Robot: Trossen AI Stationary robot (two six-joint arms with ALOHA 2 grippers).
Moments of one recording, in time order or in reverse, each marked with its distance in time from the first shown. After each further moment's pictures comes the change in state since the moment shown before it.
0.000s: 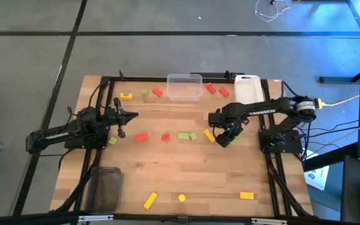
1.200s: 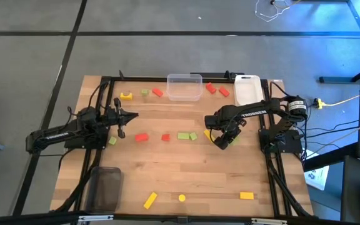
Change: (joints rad) left arm 0.000 0.000 0.000 0.000 0.008 -0.007; right arm -0.001 0.099 0.000 0.025 -0.028 -0.053
